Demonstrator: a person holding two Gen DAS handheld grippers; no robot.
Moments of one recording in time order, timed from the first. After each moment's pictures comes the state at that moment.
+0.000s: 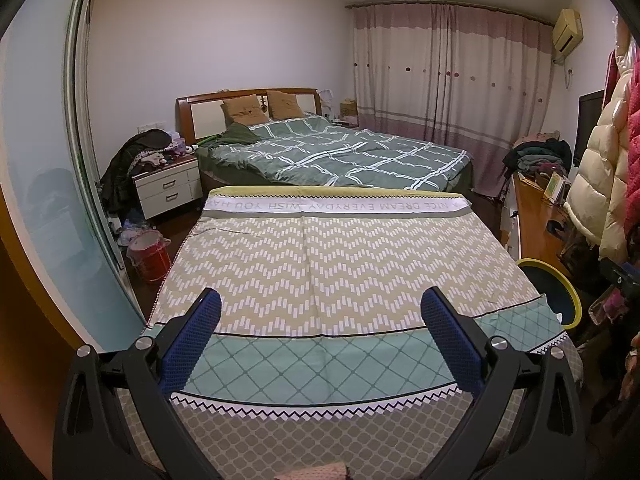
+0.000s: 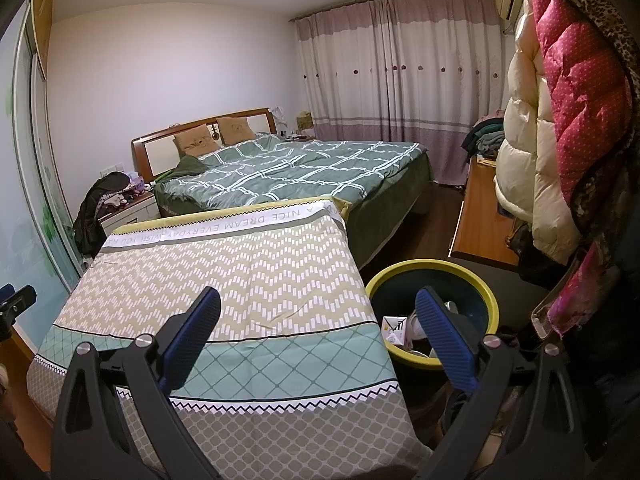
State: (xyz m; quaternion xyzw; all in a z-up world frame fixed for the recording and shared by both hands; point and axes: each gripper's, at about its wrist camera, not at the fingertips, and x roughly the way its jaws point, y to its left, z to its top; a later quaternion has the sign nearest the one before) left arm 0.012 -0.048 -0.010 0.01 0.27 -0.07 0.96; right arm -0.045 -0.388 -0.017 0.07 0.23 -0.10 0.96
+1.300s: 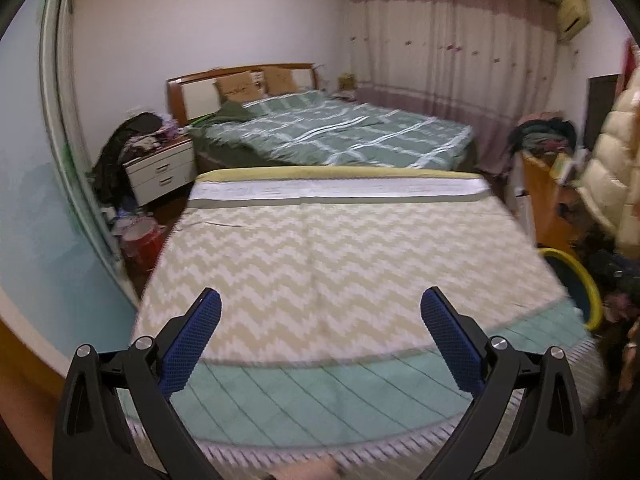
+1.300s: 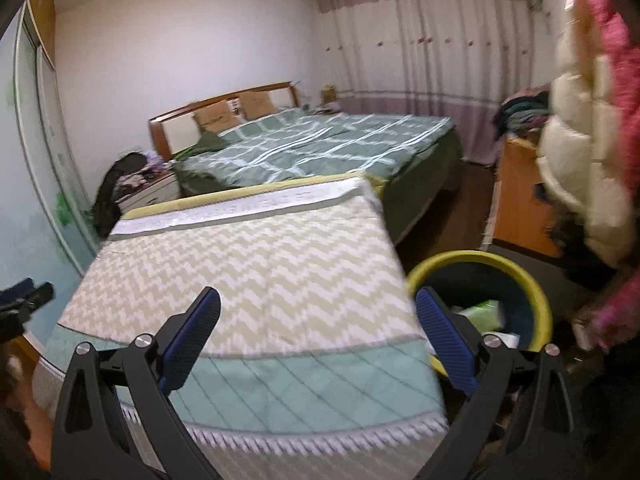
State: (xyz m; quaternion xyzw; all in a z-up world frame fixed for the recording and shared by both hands) left arm 0.112 -0.053 -0.038 0.02 0.32 -0.06 0.95; right arm 0.055 -0.393 -0.045 0.09 0.30 -0.04 0.95
